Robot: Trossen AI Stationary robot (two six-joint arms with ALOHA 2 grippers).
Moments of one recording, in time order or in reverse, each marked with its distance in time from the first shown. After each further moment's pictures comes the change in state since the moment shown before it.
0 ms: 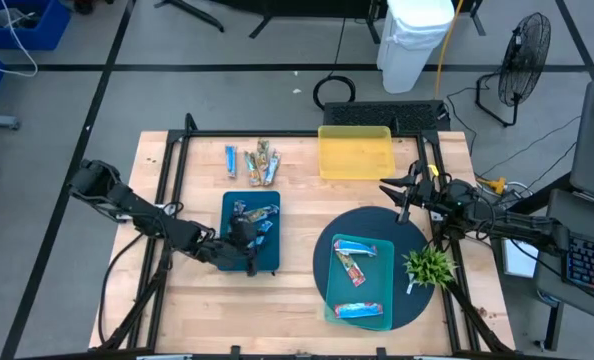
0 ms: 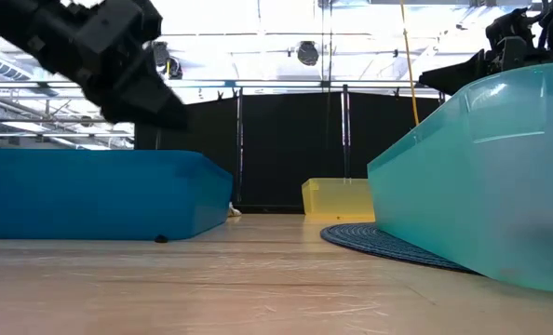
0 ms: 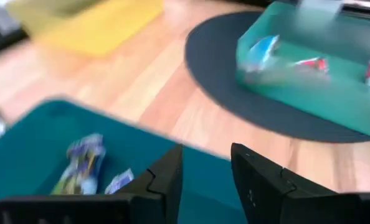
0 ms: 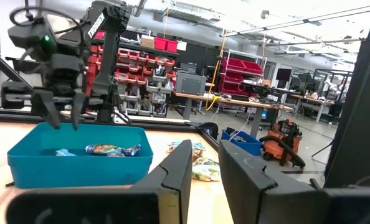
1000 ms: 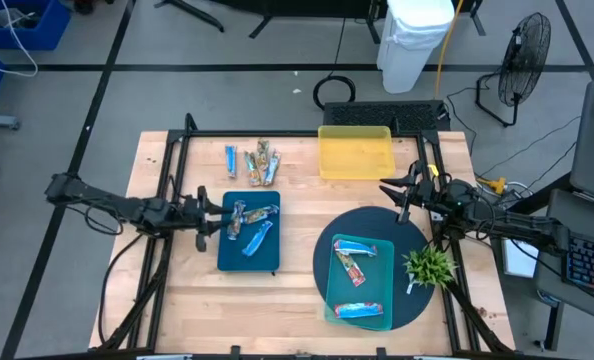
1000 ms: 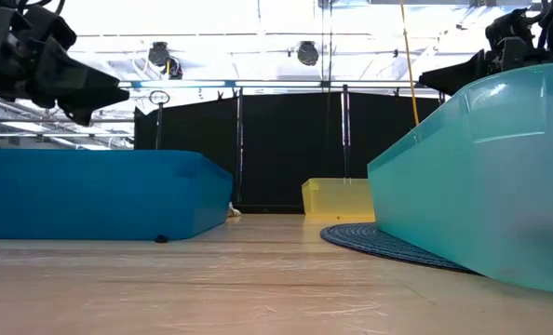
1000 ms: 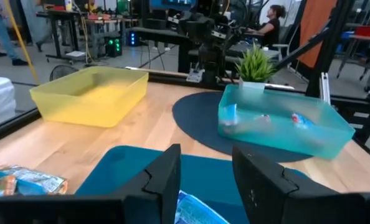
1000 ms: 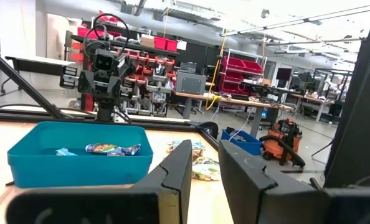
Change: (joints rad) left arm 0.172 -1.102 -0.568 0.029 0.318 0.398; right arm 0.000 0.002 0.000 0.000 0.000 0.000
